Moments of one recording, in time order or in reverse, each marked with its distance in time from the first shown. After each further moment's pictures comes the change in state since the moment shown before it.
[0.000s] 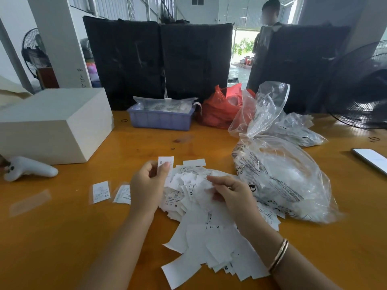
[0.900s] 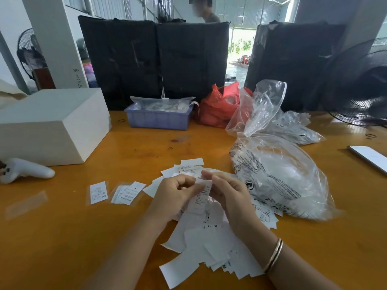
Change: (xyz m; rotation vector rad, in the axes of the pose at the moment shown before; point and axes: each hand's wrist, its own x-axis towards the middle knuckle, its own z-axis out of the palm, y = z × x) left_hand -0.024 0.020 0.018 -0.080 -0.516 -0.168; right_hand -0.003 0.004 0.003 0.274 -0.167 -0.081
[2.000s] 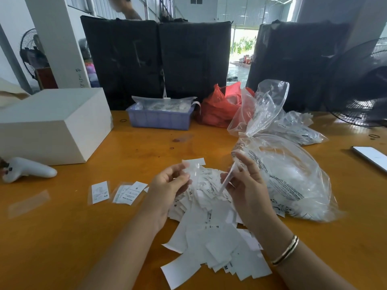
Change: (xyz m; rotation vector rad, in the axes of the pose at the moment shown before) left_hand 0.012 -0.014 -0.013 -0.411 0.075 -0.050; right_hand 0.014 -0.009 -0.024 0.436 0.134 -0.004
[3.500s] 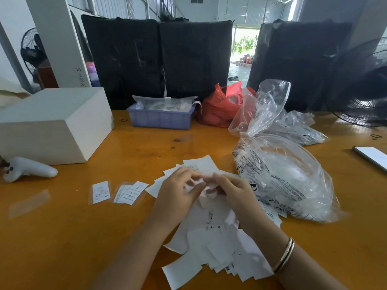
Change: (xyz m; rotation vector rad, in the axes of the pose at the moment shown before) left_hand -0.012 0.000 0.014 0.791 -0.017 0.570; right_hand -0.012 0.009 0.016 -0.716 -0.115 0.016
